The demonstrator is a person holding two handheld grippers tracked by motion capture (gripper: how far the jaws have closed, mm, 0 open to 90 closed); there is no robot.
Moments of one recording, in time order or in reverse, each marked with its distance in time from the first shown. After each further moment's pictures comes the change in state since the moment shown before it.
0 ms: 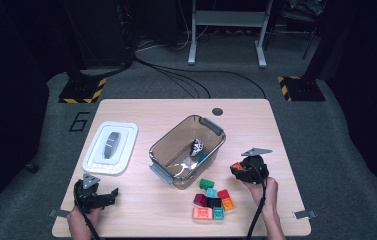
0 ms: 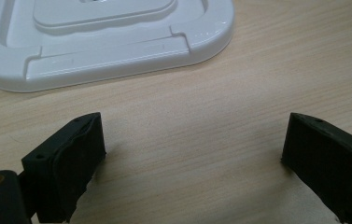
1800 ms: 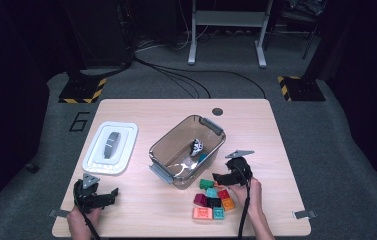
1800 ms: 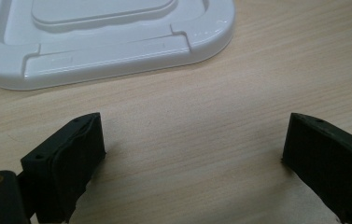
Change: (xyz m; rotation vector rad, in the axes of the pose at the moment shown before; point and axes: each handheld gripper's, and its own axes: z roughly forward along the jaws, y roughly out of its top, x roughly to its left) left arm 0.002 0.001 -0.001 0.021 -0.008 0.008; right arm 0.033 0.004 0.037 0.050 0.075 0.008
